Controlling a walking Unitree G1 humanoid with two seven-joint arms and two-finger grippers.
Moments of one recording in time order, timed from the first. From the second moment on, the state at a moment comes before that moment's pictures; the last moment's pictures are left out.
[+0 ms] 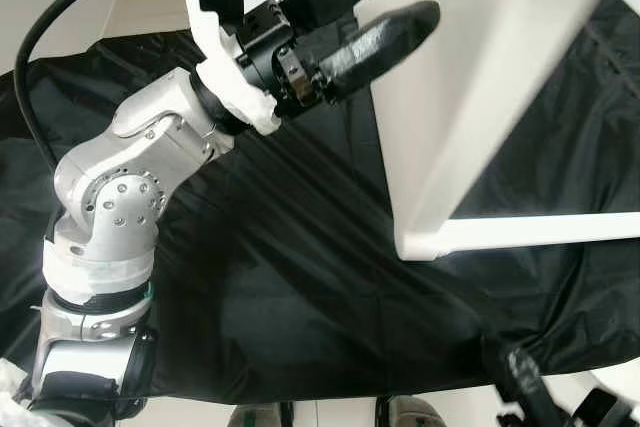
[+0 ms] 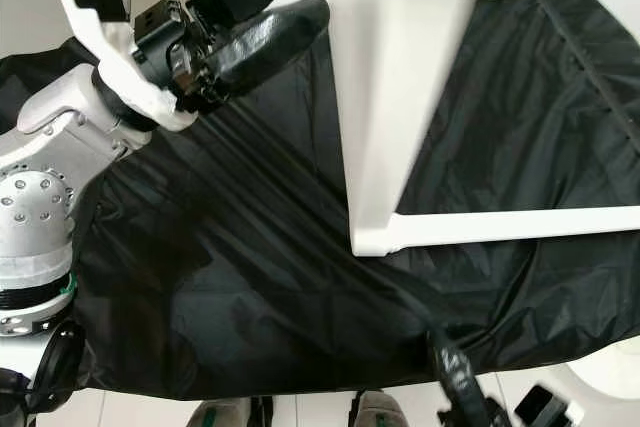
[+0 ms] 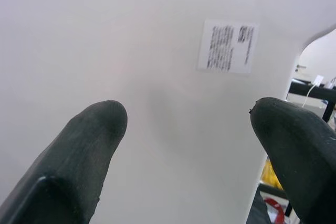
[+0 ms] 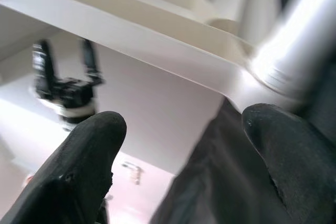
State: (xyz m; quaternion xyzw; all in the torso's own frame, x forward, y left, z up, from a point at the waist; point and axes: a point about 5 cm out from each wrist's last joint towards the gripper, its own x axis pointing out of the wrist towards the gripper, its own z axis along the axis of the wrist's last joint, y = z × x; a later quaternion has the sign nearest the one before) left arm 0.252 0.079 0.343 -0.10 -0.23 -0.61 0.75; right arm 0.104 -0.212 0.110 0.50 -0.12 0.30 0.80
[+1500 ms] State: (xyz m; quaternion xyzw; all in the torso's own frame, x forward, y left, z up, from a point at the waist) left arm 0.303 0.145 0.239 -0.08 -0.09 -0.32 0.94; right arm 0.213 -0.270 0.195 0.27 -0.23 0.04 0.94
